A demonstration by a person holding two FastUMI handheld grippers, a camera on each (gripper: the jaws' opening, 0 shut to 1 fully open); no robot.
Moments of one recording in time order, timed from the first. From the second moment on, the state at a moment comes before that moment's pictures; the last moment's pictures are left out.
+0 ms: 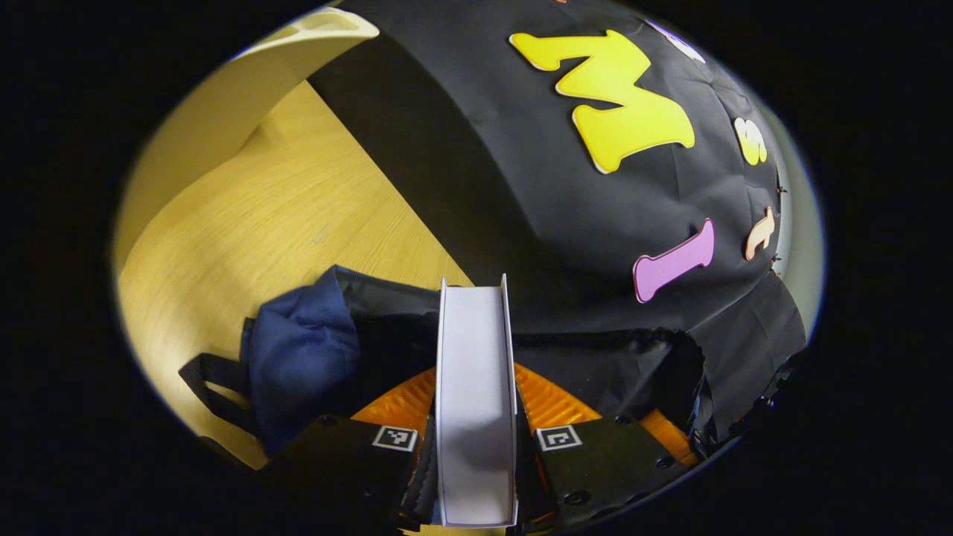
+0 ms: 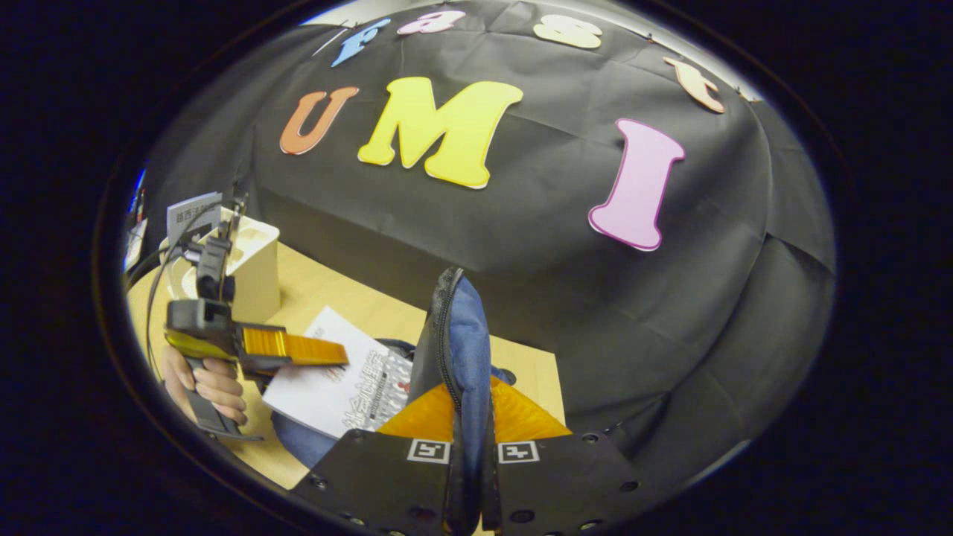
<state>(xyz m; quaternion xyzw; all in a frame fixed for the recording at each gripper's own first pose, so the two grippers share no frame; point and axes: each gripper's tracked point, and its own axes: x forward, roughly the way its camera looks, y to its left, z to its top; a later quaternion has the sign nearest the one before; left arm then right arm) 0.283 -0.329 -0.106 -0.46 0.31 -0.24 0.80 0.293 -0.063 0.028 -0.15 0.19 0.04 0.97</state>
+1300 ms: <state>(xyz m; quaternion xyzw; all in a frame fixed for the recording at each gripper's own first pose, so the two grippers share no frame) 0.264 -0.335 -0.160 -0.18 0.32 -0.18 0.91 0.287 -0.046 0.027 -0.14 0.19 0.03 0.97</state>
